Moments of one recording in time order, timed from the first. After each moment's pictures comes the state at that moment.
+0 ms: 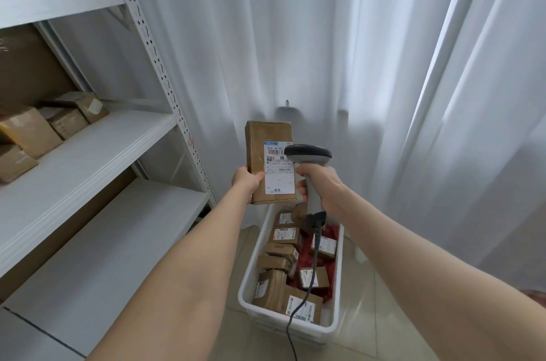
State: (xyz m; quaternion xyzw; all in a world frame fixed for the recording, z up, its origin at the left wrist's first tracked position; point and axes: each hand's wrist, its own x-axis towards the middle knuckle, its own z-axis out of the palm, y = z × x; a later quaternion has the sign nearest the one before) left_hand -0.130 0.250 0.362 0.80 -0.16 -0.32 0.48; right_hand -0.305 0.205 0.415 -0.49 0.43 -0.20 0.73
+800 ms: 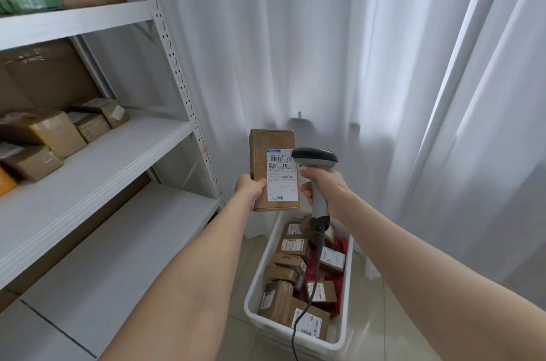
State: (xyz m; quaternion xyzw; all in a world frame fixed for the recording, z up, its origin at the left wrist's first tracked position) left_hand -0.123 0.268 0.375 0.81 -0.15 -0.29 0.49; right_hand -0.297 0.207 0.426 -0.51 0.41 -0.21 0.73
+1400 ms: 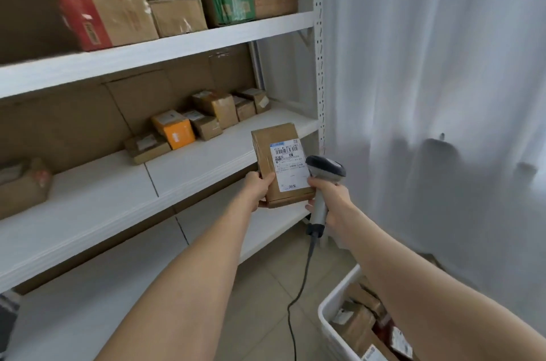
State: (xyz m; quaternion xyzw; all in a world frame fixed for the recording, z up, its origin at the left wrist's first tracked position) left_hand -0.064 0.467 0.430 0.81 0.00 -0.16 0.56; right_hand -0.164 0.331 0.423 -0.49 0.30 -0.08 0.81
